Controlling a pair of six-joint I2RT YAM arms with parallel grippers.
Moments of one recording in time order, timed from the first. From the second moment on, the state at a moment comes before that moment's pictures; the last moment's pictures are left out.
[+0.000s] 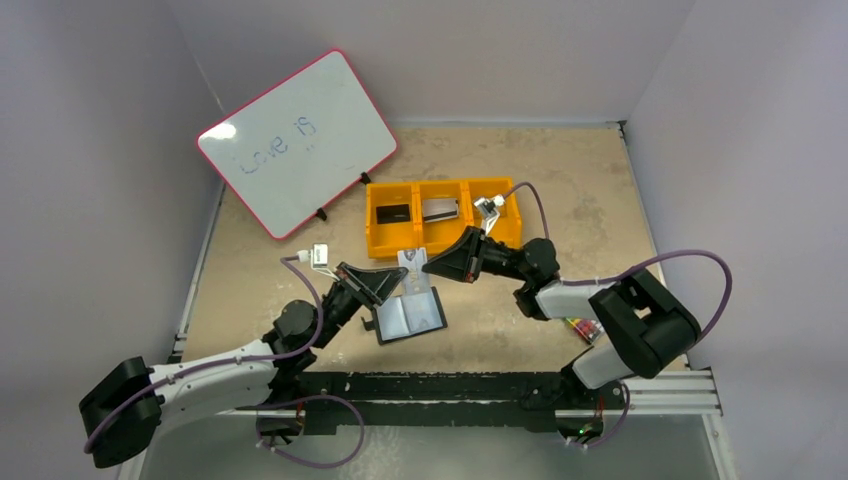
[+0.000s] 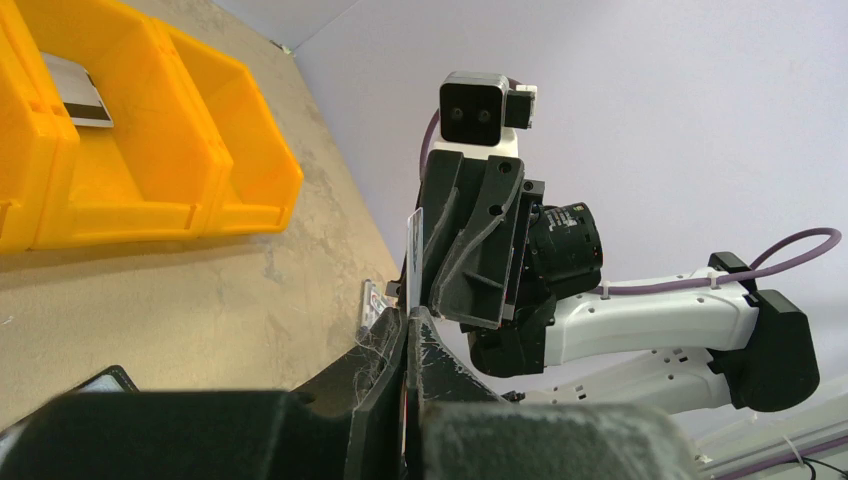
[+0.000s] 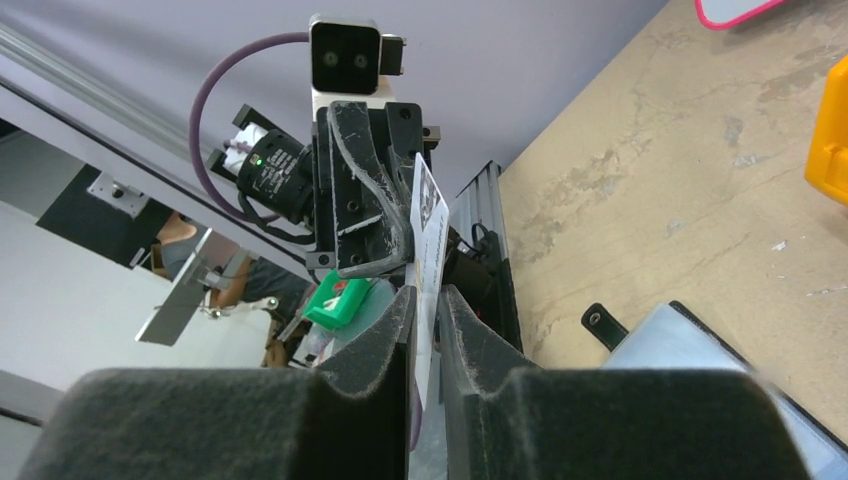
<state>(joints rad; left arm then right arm) -0.96 0.76 0.11 0.87 -0.25 -0.97 0.59 1.49 0.42 1.35 -0.78 1.16</state>
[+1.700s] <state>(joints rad) -0.96 0.52 0.28 -0.03 -0.50 -0.95 0.60 1.06 0.72 0.11 -0.03 -0.03</state>
